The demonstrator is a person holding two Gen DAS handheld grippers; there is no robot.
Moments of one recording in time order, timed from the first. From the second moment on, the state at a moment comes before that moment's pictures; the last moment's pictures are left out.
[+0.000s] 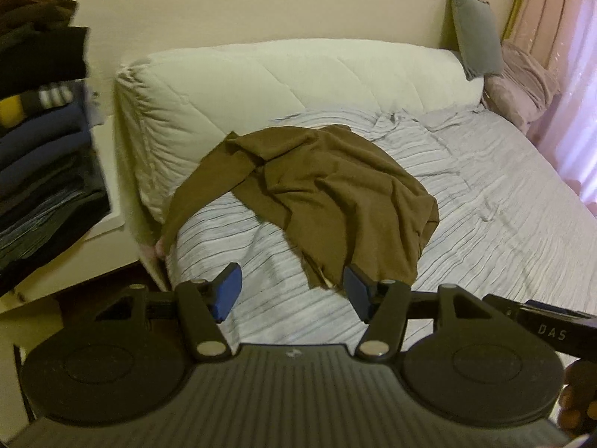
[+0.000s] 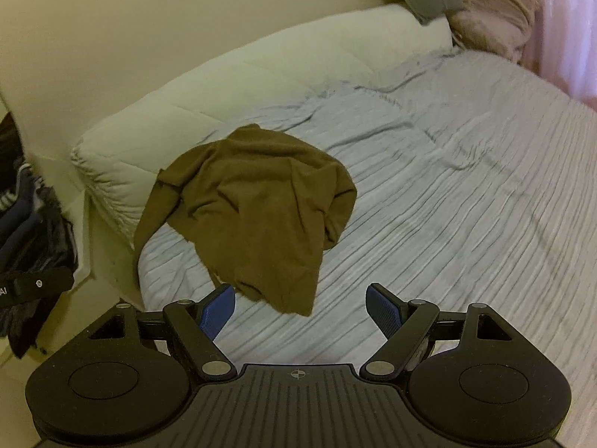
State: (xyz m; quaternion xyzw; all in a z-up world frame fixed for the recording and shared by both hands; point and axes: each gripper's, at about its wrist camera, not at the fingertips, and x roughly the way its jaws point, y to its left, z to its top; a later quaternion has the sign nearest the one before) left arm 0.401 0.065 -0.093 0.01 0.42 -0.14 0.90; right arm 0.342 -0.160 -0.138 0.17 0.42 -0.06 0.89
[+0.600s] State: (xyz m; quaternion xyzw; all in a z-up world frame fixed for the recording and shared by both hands) left arm 0.519 0.052 -0.174 0.01 0.49 -0.18 0.86; right arm 0.420 -0.187 -0.243 0.33 0.45 -0.09 0.83
